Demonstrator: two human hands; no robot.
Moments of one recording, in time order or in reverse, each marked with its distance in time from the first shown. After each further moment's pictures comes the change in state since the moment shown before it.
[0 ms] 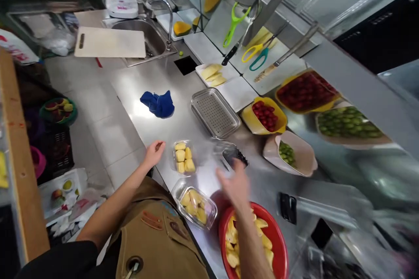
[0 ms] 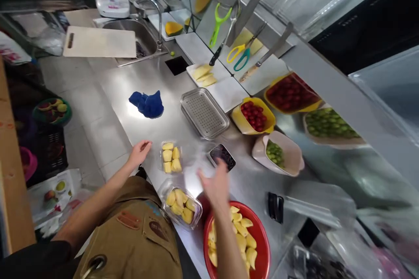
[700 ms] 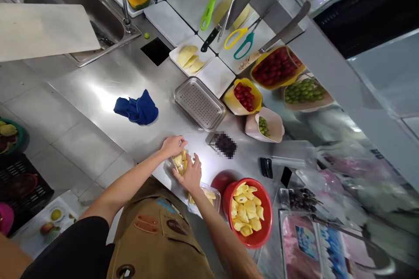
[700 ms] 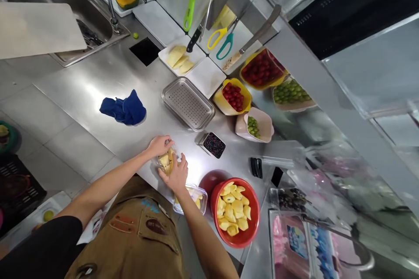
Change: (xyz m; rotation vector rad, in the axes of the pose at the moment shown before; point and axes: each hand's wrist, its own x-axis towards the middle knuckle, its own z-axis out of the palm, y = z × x) left_hand 0.094 0.054 0.082 0.388 -0.611 0.170; right_hand -0.024 -0.046 0.147 -0.228 -0.064 0.056
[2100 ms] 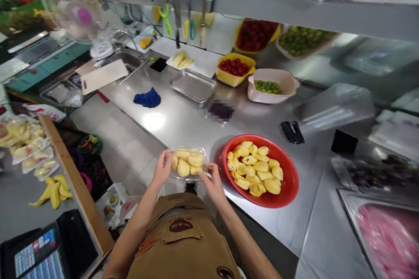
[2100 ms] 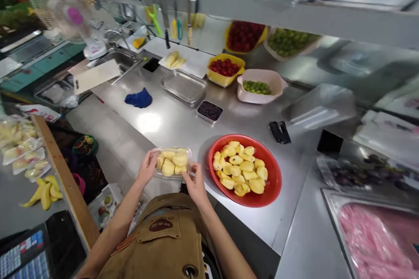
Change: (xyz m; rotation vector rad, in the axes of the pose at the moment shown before) left_hand -0.295 0.021 0.126 -0.371 0.557 0.050; right_hand -0.209 0.115 -0.036 1.385 -0.009 0.095
